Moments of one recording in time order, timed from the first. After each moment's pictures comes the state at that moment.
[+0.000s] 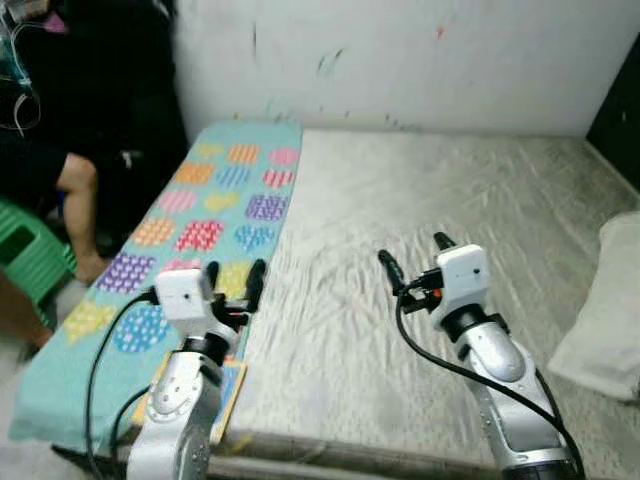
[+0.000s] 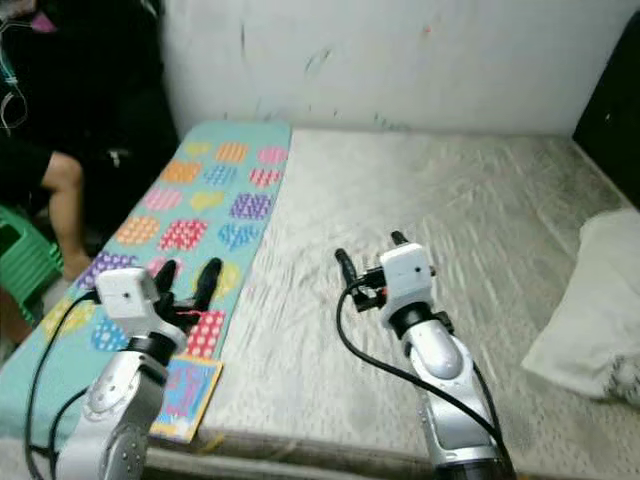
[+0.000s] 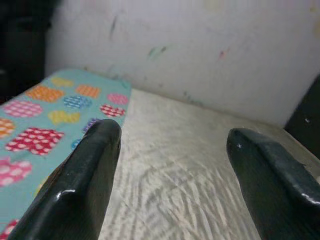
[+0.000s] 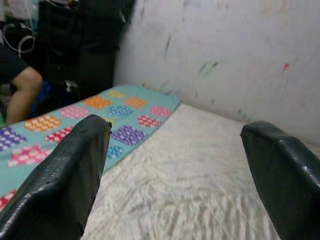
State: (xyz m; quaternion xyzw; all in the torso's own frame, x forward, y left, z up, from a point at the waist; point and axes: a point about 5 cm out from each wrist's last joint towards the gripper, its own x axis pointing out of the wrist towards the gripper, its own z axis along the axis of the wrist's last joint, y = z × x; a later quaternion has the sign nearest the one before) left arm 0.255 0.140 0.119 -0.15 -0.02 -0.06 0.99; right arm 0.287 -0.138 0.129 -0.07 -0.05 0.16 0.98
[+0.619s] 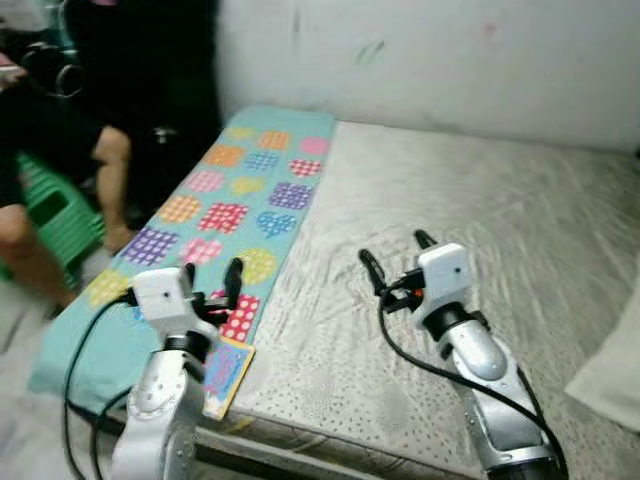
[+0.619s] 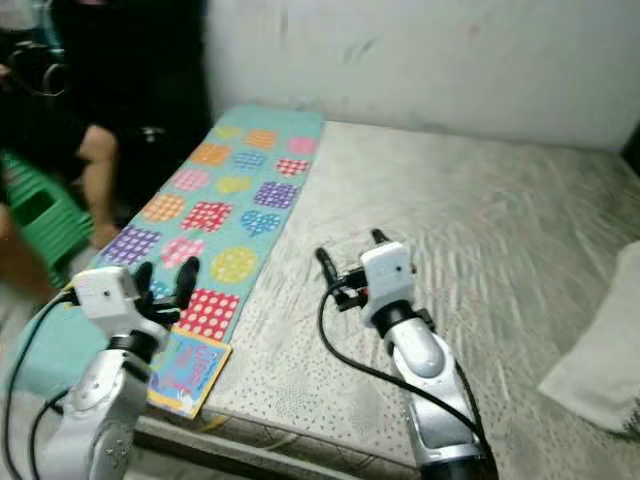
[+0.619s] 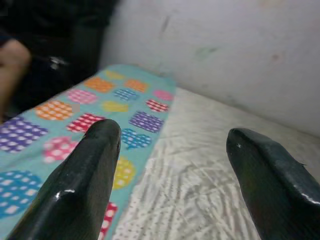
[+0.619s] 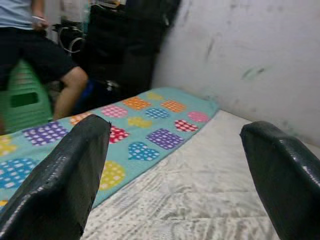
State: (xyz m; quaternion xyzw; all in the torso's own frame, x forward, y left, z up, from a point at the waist) left arm 0.255 0.153 0.115 -0.14 -0.01 -0.03 0.99; right arm 0.287 -0.126 0.131 -0.07 -0.06 0.18 0.98
